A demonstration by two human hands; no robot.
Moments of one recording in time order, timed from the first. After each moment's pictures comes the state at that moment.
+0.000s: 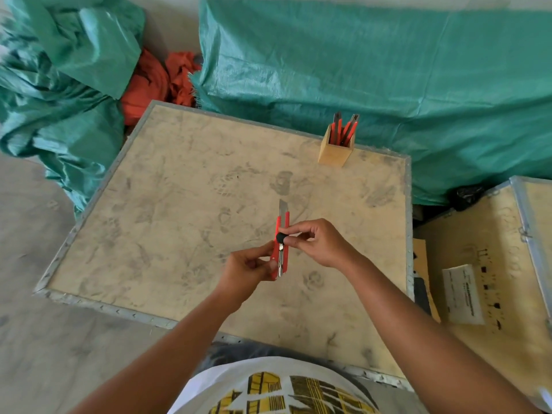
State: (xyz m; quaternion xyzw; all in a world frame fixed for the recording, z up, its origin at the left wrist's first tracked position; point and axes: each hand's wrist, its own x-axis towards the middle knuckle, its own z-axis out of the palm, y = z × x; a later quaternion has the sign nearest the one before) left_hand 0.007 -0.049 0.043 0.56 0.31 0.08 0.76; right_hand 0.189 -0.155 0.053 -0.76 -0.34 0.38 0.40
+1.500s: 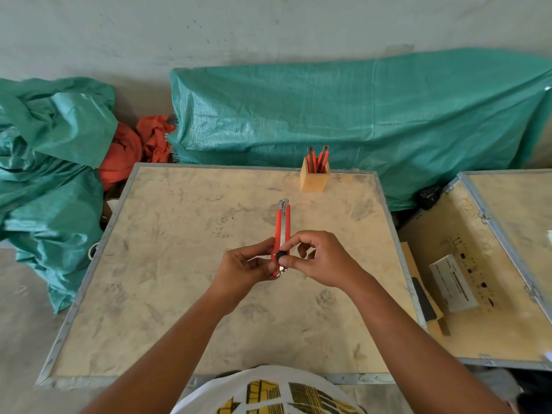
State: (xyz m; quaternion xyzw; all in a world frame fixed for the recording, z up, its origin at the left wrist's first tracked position) left_hand 0.009 0.026 0.105 0.57 0.16 0.05 0.80; right_hand 0.137 -0.139 0.123 -0.79 -0.34 0.22 0.45
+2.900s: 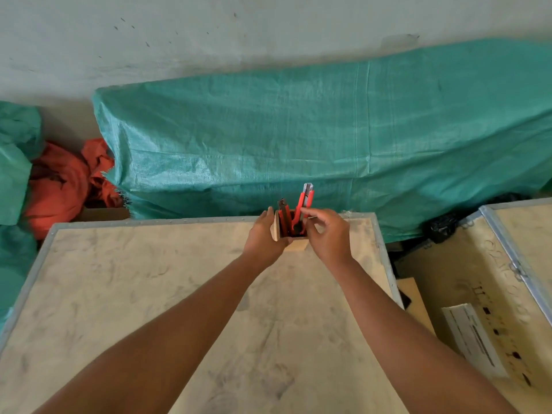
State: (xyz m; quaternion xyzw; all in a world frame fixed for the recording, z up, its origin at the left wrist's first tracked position) left_hand 0.380 0.069 0.023 0.85 0.24 -0.02 0.46; right_hand 0.454 -0.081 0.018 -0.85 -0.24 -0.07 0.47
